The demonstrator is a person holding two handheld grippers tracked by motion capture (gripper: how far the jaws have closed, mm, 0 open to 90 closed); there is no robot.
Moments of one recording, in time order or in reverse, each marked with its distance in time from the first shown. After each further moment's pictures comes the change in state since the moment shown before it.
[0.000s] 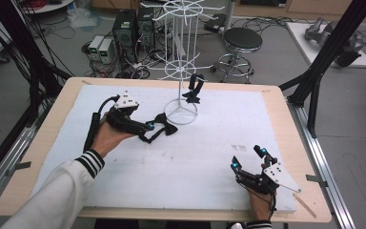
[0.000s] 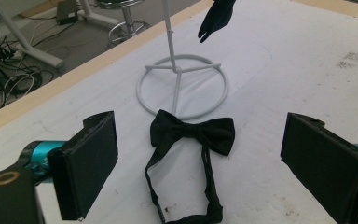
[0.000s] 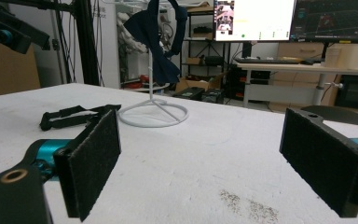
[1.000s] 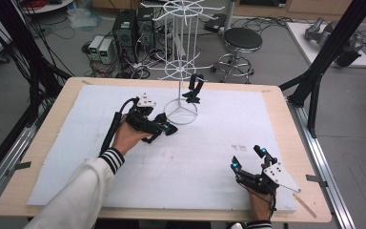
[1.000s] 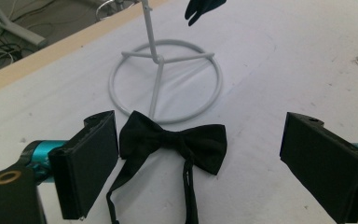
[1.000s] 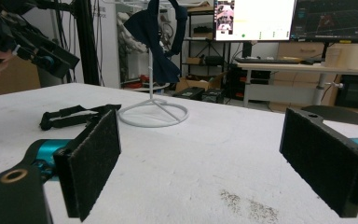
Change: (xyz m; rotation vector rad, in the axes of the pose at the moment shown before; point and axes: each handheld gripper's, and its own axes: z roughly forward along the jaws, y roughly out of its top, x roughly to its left) left arm -0.013 -0.001 0.054 0.085 -0.018 -0.043; right arm 0.000 0.000 0.000 0.001 -0.001 -0.002
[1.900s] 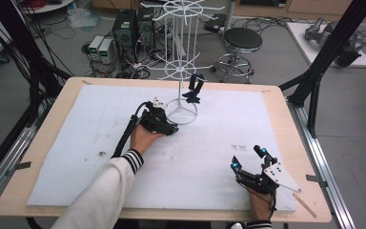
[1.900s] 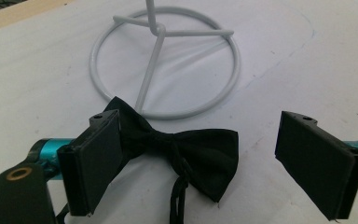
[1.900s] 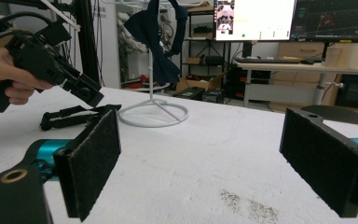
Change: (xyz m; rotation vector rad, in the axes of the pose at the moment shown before) left arm -0.008 -0.006 0.053 0.079 0.056 -0.110; right arm 0.000 0.000 0.000 -0.001 0.002 0.004
